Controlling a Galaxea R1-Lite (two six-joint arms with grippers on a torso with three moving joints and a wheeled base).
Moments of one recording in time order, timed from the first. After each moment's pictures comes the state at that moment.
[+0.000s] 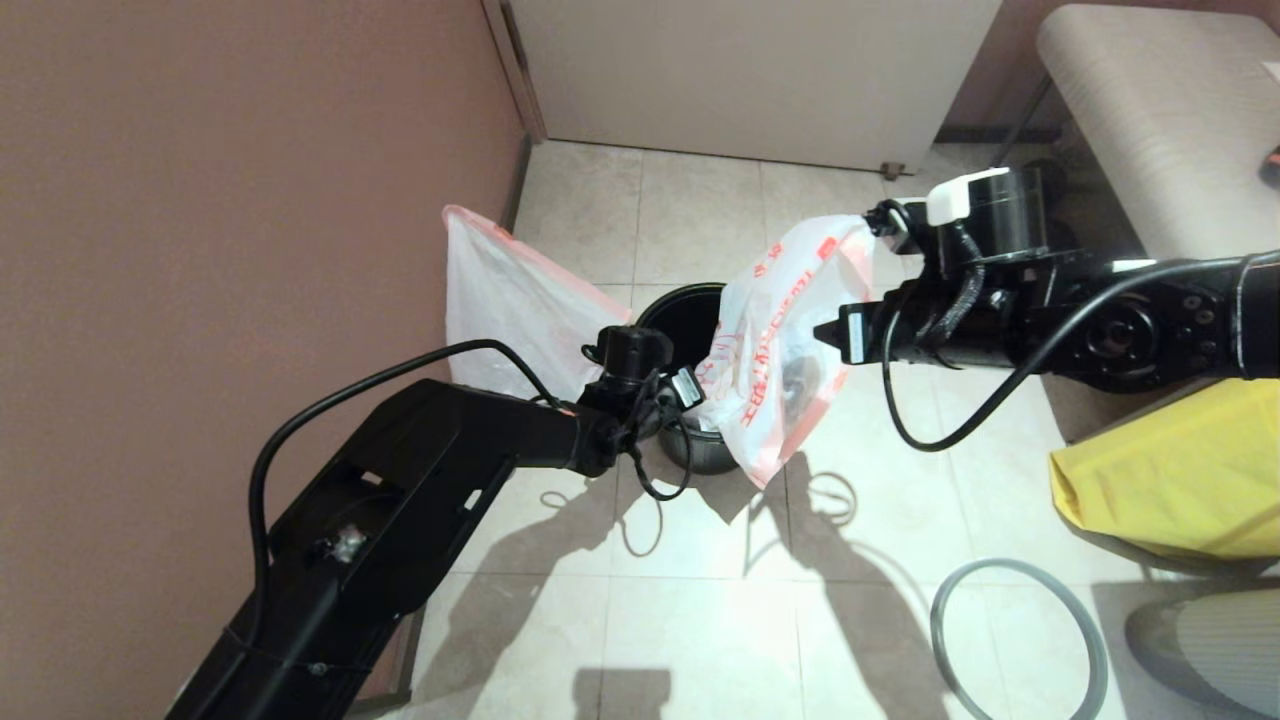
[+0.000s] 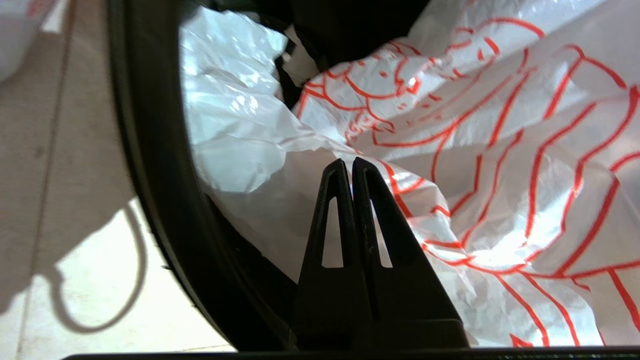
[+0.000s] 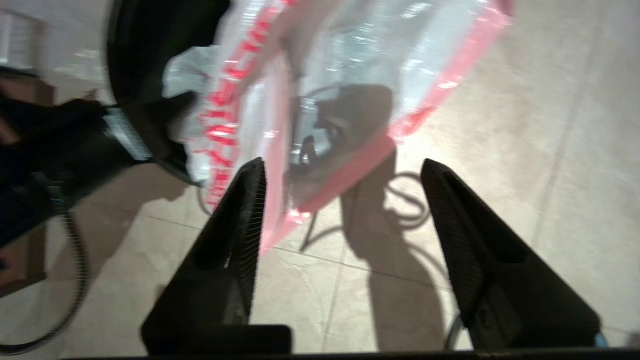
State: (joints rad) left arm -0.51 2.60 -1.96 -0.33 0.11 -0.63; right arm 0.40 1.92 -1.51 -0.03 -0.16 0.11
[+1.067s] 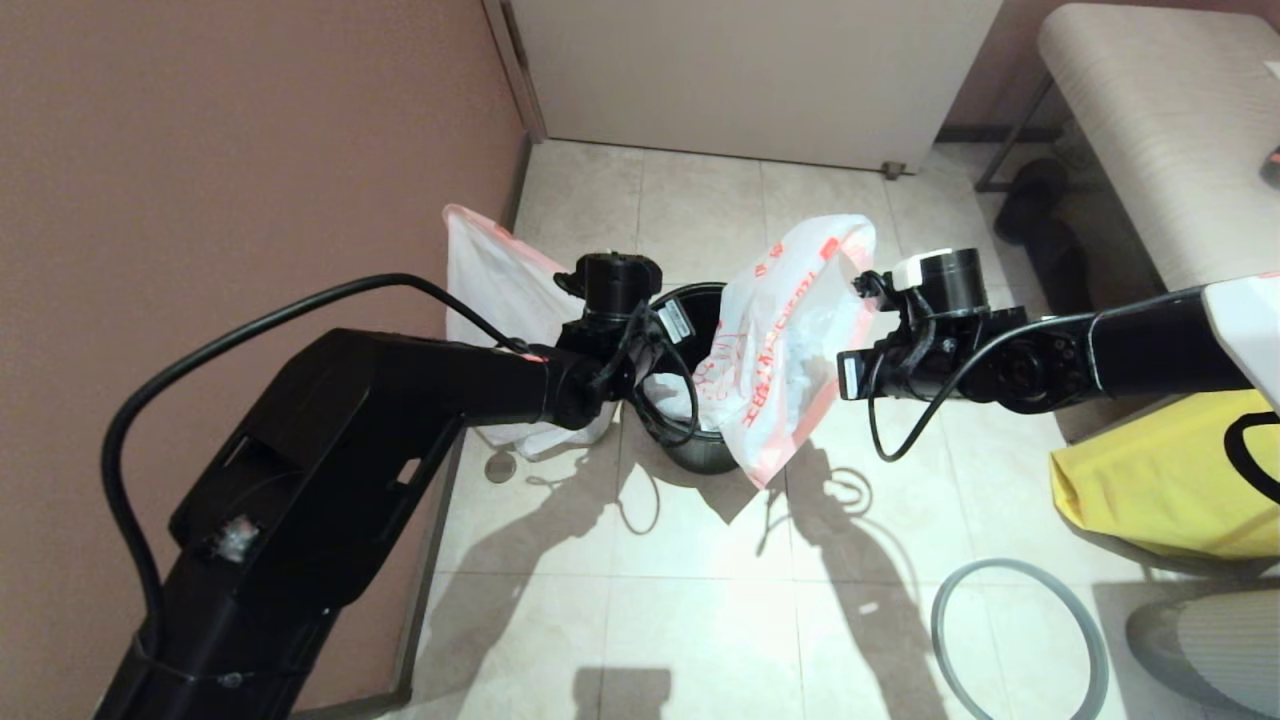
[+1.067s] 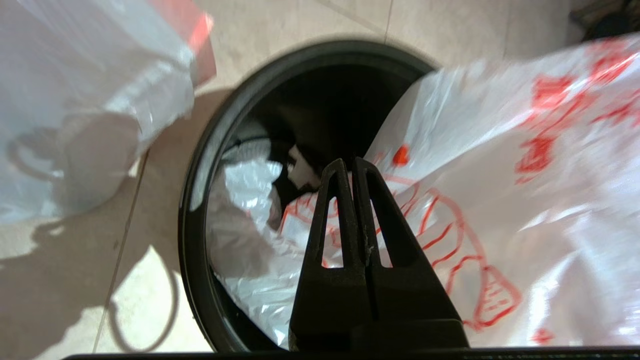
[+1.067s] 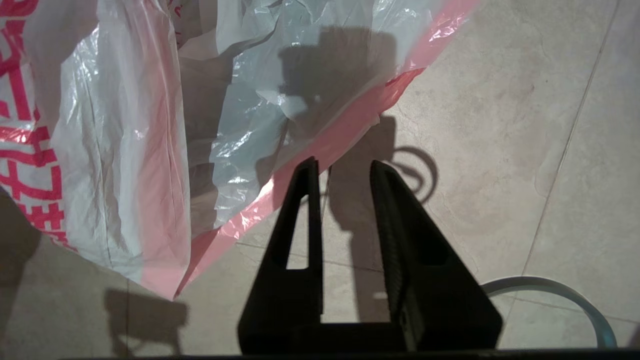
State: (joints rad) left arm -0.53 2.42 -1.94 -0.31 0.30 -0.53; right arm 0.32 2.14 -1.58 -0.07 -0.12 0.08
